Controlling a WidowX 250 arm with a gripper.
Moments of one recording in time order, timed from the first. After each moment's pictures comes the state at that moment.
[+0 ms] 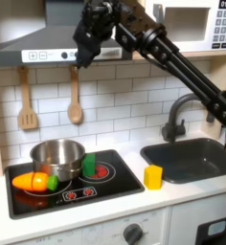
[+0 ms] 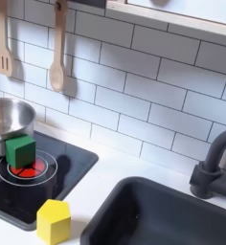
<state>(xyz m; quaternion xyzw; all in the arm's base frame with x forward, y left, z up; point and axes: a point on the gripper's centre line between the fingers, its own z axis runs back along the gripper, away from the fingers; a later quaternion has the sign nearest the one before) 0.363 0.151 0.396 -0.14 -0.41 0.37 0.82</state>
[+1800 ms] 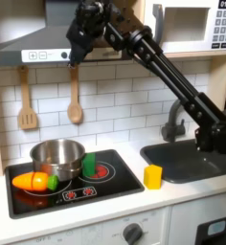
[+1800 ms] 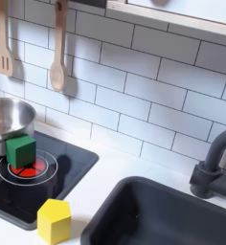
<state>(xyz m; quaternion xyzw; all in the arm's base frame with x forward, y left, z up) 0.398 0.152 0.396 -0.15 -0.42 0.39 0.81</state>
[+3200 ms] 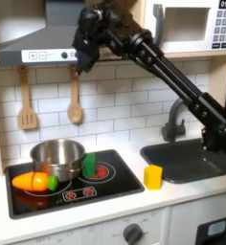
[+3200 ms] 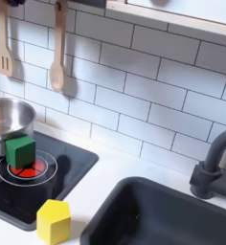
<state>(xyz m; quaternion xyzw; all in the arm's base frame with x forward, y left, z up) 0.387 0.137 0.381 -0.18 -0.38 0.36 0.83</state>
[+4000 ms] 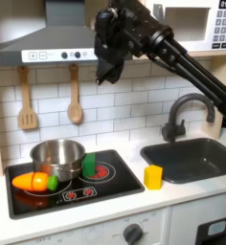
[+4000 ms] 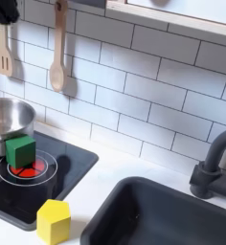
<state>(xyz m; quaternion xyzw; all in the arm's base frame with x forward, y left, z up) 0.328 0.106 0.368 -0.19 -0.29 0.29 0.89</state>
